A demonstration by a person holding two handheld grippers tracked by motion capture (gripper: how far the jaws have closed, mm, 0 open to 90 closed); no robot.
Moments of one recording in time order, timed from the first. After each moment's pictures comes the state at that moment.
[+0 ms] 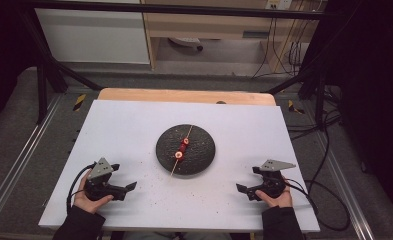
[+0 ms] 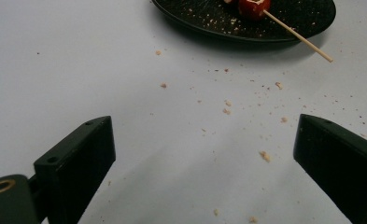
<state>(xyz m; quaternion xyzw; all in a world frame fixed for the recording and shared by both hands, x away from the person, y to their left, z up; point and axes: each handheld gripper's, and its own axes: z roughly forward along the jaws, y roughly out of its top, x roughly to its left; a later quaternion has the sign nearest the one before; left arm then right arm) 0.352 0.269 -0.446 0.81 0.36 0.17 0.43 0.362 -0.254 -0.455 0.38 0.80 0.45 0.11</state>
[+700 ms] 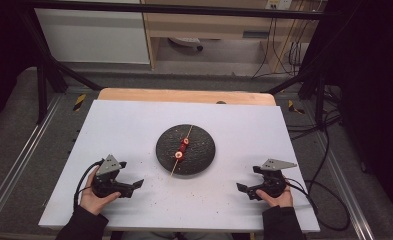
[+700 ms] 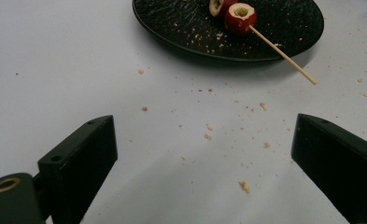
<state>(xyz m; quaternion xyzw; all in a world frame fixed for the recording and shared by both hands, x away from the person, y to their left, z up) 0.357 0.246 -0.435 0.82 0.35 0.16 0.43 0.363 -0.255 -0.452 0.39 0.80 0.45 0.10</state>
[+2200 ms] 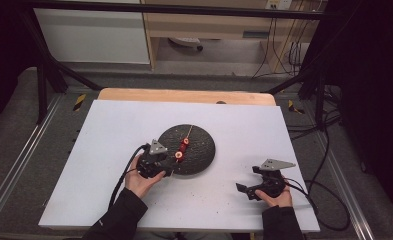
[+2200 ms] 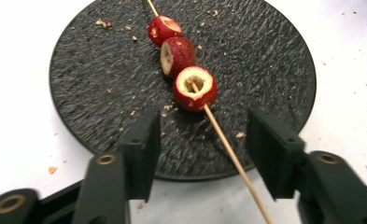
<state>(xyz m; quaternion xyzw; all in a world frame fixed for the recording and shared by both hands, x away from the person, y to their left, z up) 0.401 0.129 -0.419 0.83 0.38 0.15 0.37 0.363 -0.253 -0.453 0.39 0.80 0.44 0.10</state>
